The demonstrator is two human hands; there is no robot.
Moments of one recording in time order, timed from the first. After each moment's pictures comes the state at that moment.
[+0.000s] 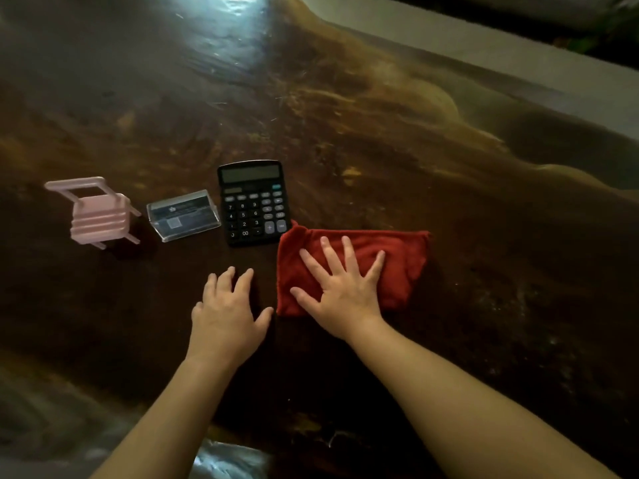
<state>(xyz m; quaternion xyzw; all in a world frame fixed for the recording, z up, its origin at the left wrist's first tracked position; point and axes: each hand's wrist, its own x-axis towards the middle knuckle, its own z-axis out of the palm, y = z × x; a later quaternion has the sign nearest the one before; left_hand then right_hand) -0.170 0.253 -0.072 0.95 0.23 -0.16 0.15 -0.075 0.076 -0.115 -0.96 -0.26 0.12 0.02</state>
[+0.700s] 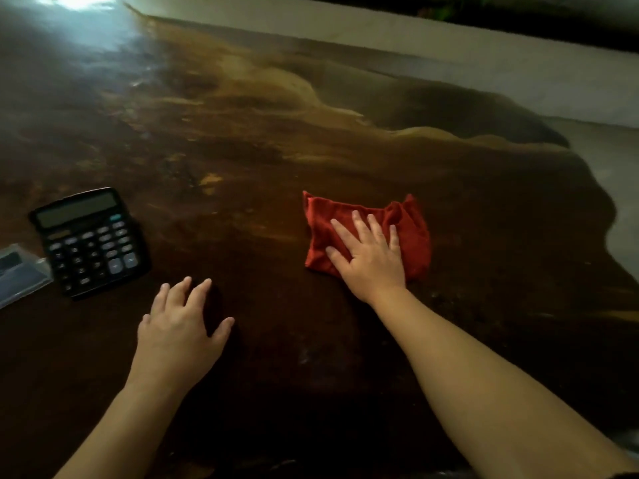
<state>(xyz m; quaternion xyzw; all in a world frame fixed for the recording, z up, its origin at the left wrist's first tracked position) -0.110 0.149 -0.064 0.97 0.10 -0.17 0.12 0.000 -0.151 -0.119 -0.99 -0.05 0.09 0.07</state>
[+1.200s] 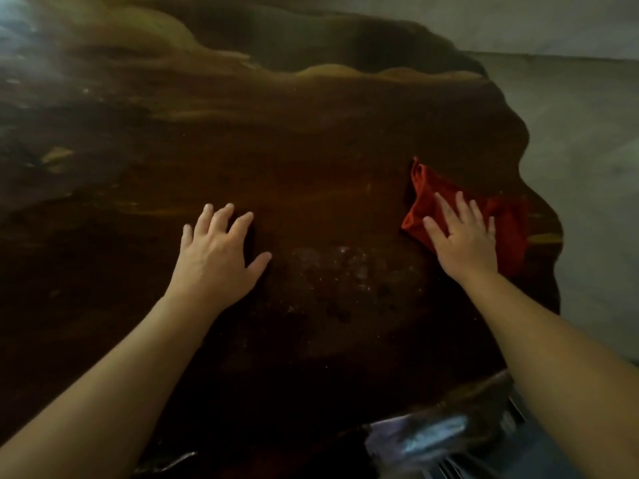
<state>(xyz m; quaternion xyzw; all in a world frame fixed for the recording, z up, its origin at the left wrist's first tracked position) -0.036 -0.045 -0.083 0.98 -0.11 -0.16 0.10 -0.079 -0.447 -0.113 -0.97 0.21 0.10 0.06</state>
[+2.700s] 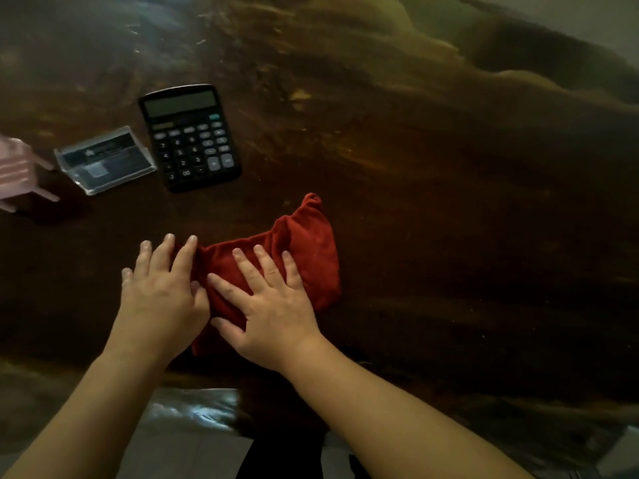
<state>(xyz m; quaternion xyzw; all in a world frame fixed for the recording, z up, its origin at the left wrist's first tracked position) -0.221 0.267 -0.074 0.96 0.16 -0.17 0.15 -0.206 0.096 -0.116 -0.93 -0.32 0.13 0.11</state>
